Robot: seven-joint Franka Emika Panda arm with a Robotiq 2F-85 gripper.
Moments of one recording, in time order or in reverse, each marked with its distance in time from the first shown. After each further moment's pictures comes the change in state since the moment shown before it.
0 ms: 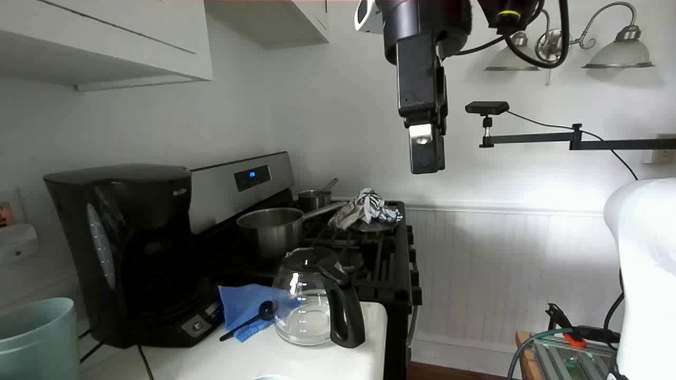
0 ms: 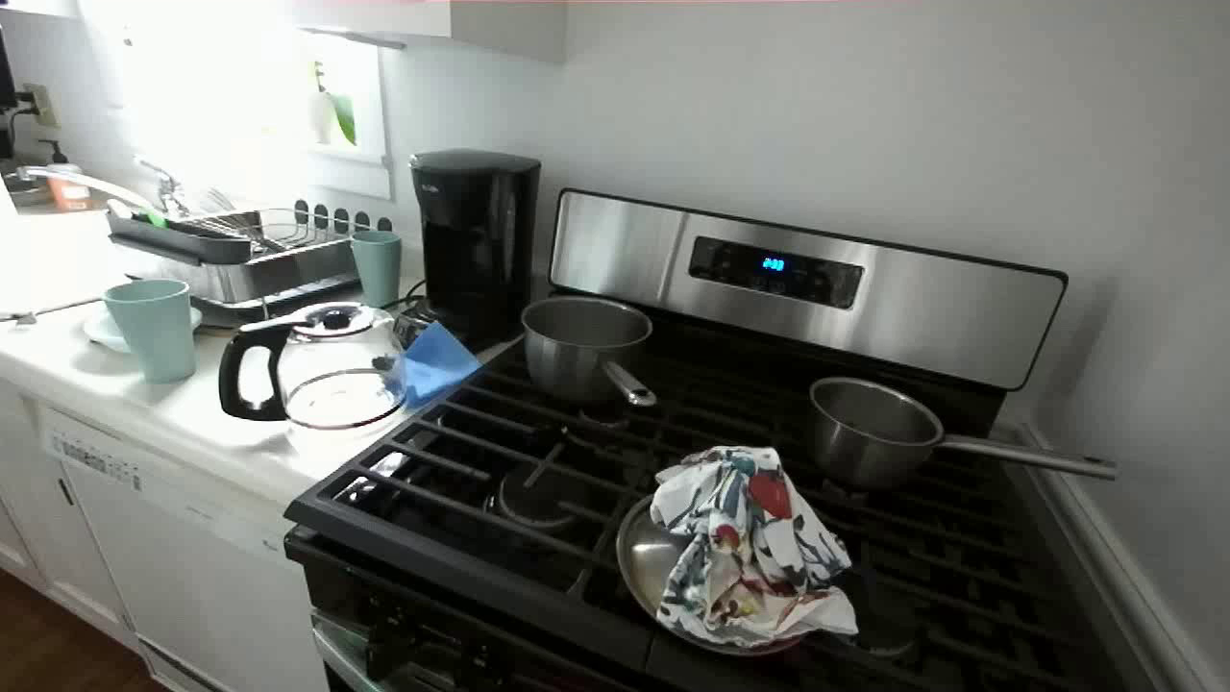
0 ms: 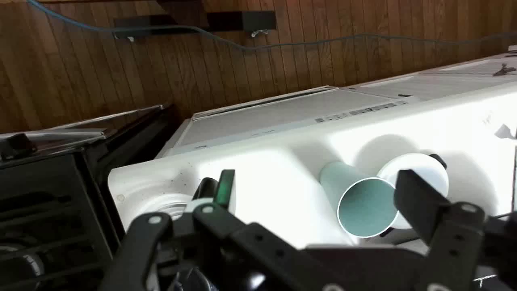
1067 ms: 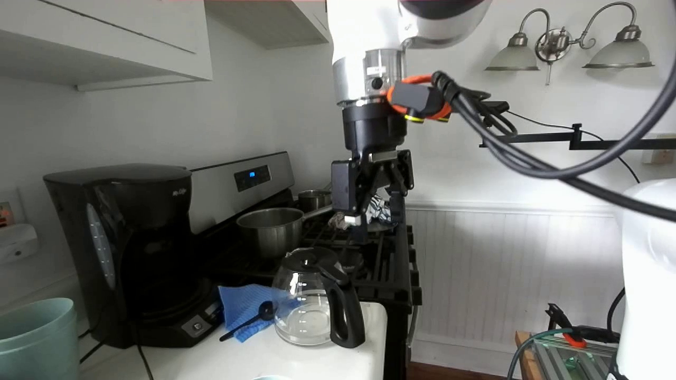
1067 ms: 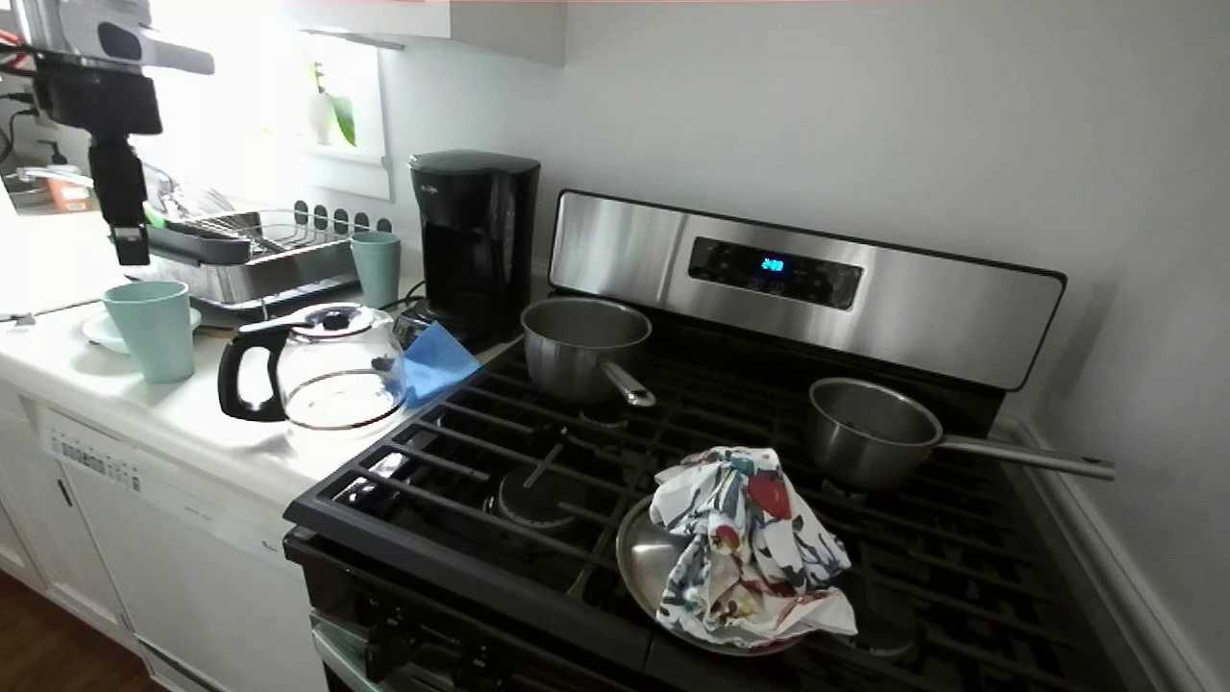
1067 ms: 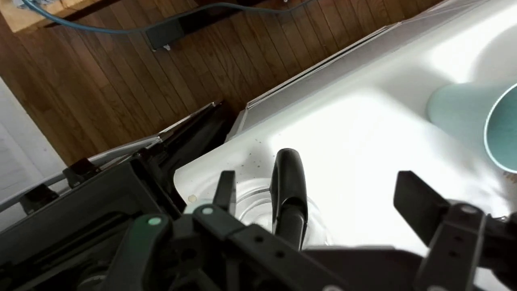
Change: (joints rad) arm -0.145 0.158 0.039 -0.121 -0.111 0.272 0.197
